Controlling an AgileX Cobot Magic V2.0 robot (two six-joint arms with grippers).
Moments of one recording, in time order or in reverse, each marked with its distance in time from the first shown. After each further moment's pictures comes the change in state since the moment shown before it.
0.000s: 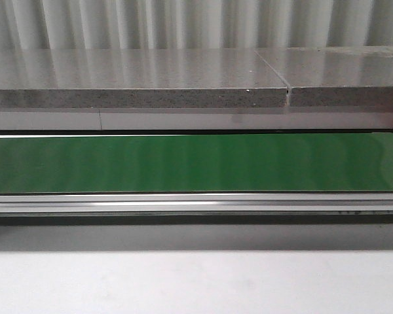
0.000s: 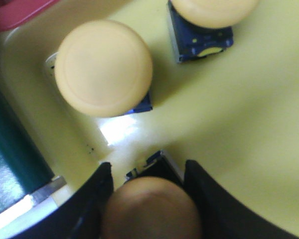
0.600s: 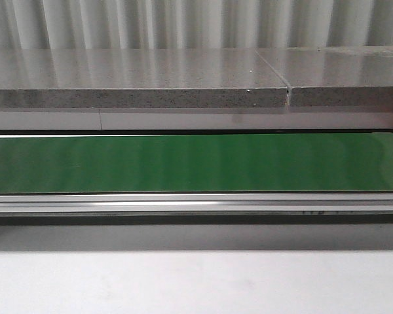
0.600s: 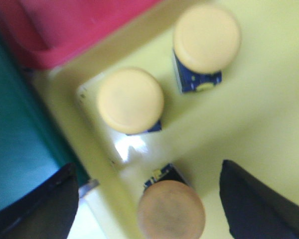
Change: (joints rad) left arm 0.000 0.000 0.000 0.000 0.000 0.000; right arm 0.004 -0.128 -0.042 0.010 0.056 0.000
